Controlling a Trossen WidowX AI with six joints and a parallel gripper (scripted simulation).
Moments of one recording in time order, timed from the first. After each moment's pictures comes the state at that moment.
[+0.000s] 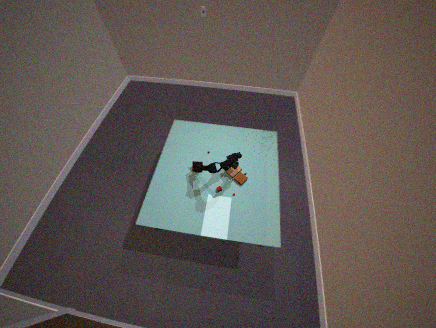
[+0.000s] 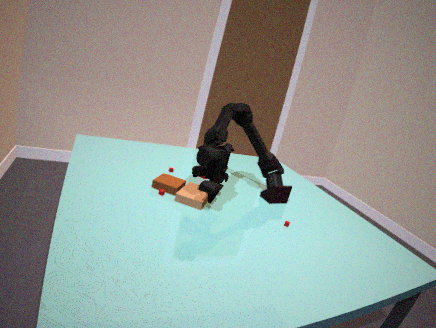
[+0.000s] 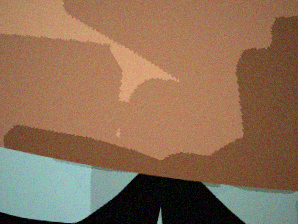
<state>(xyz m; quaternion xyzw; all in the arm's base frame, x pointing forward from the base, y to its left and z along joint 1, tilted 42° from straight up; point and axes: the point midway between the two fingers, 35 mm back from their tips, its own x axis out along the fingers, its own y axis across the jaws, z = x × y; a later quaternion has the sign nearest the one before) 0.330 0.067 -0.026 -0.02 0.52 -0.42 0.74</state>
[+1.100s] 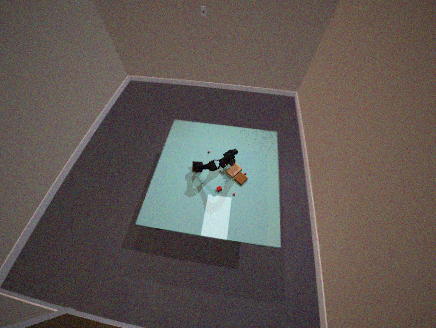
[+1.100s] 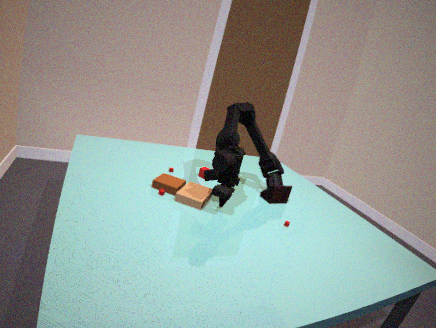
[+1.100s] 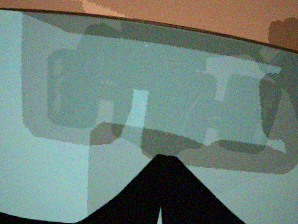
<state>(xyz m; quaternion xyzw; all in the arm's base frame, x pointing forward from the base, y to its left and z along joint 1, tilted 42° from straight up) 0.295 0.085 -0.047 -0.03 0.52 -0.42 0.75</state>
